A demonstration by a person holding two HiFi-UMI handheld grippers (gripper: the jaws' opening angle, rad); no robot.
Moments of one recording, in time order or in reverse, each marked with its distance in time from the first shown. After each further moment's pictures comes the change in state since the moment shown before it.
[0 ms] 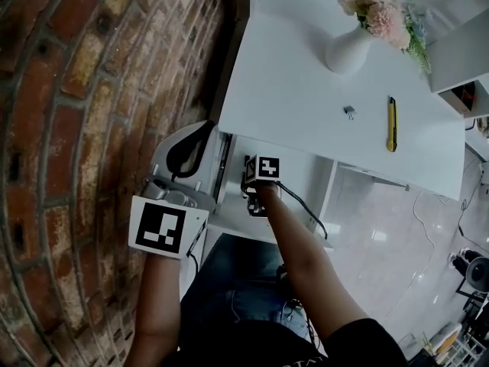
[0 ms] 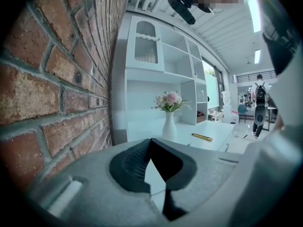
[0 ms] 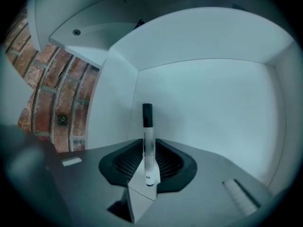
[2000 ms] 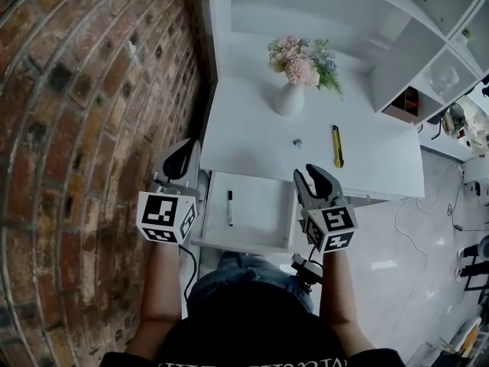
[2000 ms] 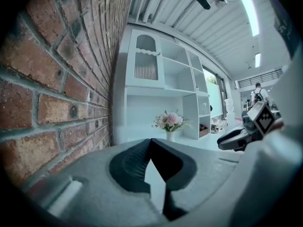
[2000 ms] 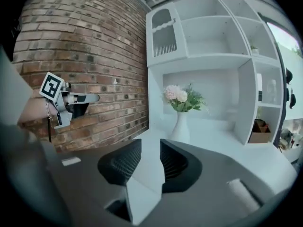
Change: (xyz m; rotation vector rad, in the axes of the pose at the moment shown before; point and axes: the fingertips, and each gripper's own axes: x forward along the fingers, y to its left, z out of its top) left arm -0.009 -0.011 0.079 0.006 -0.118 0.034; right arm -0.448 0.028 0.058 -0.644 -1.017 -0.145
